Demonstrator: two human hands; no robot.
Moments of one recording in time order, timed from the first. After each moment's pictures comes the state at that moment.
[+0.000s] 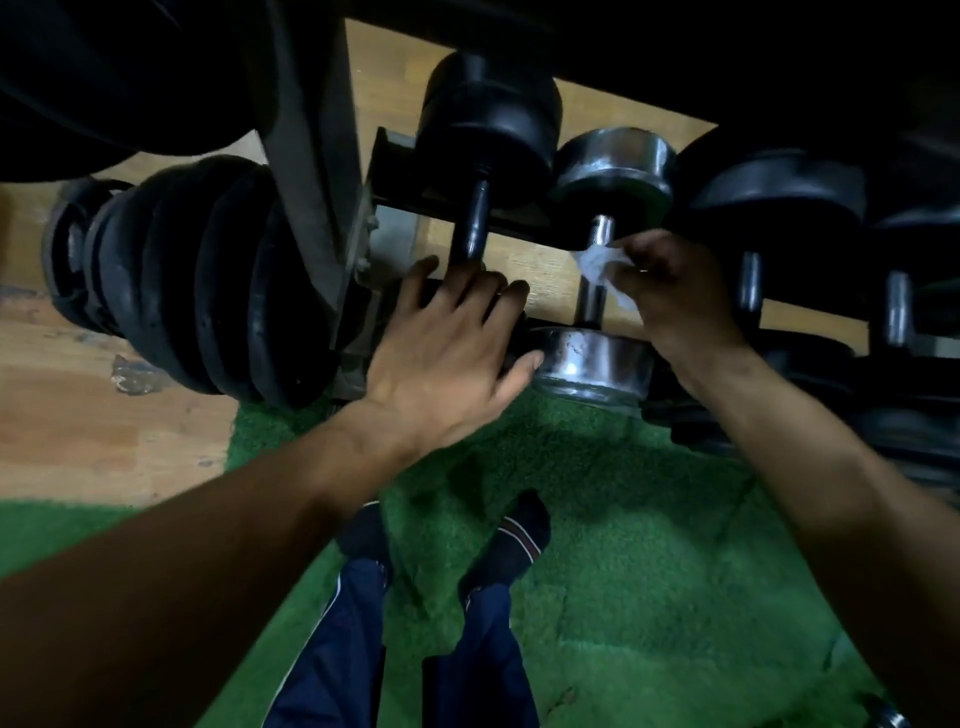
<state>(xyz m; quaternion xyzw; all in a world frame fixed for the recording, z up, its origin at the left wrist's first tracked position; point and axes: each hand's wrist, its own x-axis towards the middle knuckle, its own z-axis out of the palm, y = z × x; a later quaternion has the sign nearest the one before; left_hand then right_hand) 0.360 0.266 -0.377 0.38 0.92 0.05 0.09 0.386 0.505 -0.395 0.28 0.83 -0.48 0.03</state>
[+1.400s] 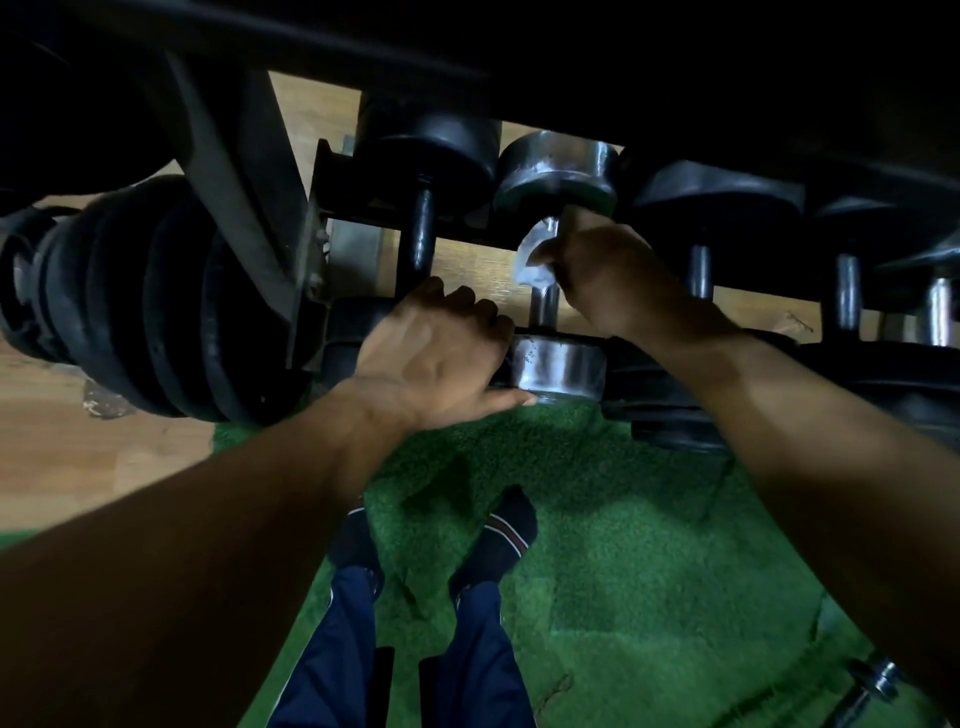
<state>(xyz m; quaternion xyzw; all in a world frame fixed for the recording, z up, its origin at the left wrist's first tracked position) 0.343 0.313 -0.372 0.53 0.83 -0.06 0.14 0.356 0.525 -0.388 -0.01 0.98 -0.09 0.19</state>
